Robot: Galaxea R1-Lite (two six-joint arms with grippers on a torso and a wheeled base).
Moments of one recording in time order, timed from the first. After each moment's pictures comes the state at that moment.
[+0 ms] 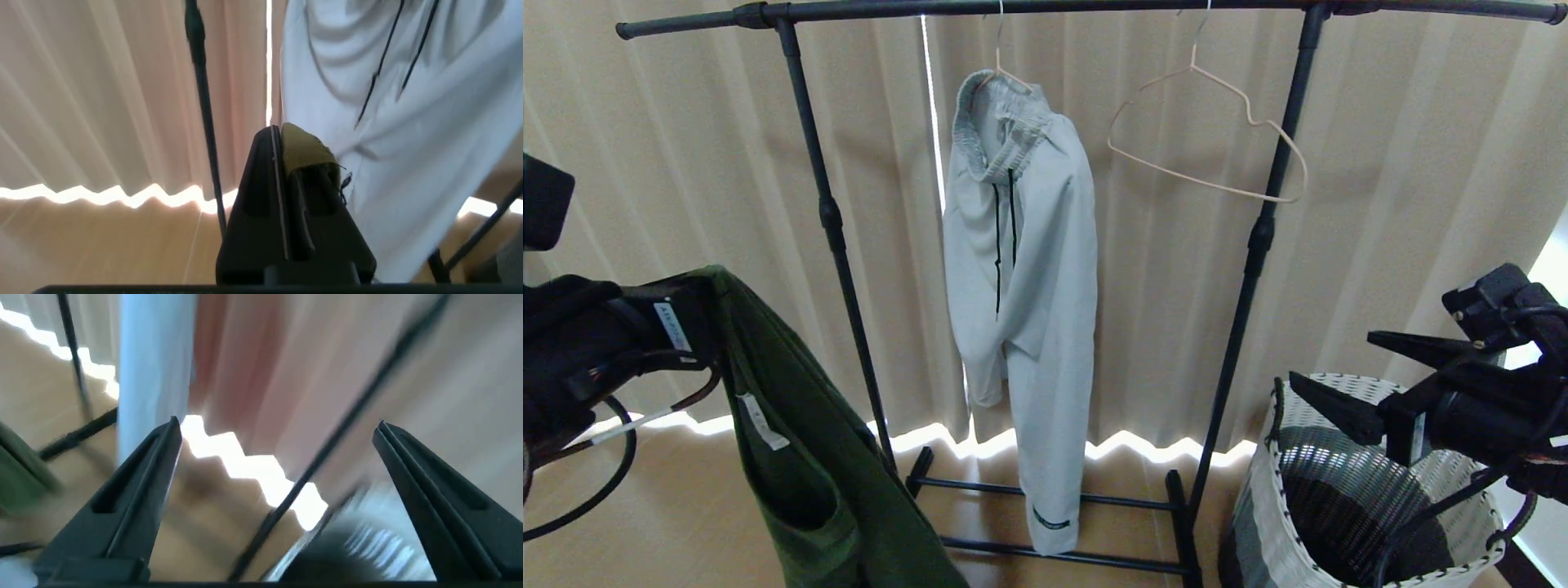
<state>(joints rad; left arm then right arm) -0.24 1.20 -0.60 -0.53 0.22 0.02 0.30 1.31 -0.46 -0.58 0.02 -0.13</state>
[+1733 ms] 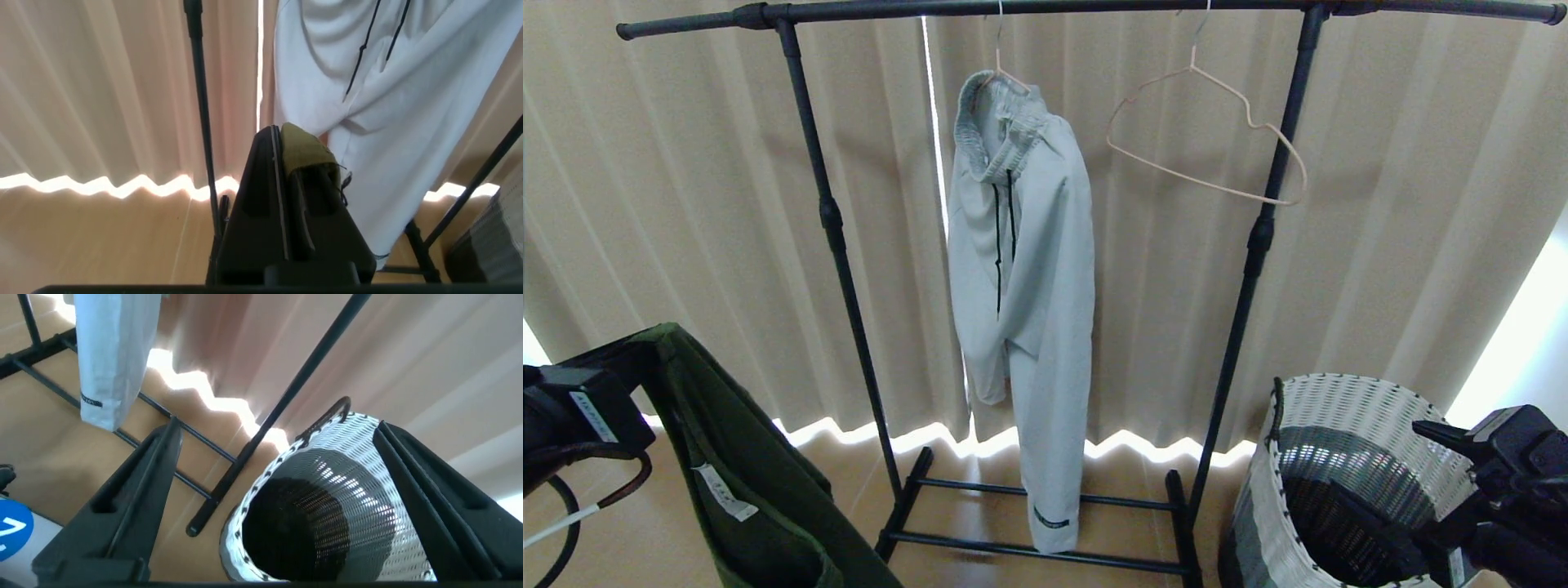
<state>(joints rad) -0.21 1.03 -0.43 -0.53 0.14 -0.02 0.29 1.22 -0.11 -0.77 -0.07 -0.32</state>
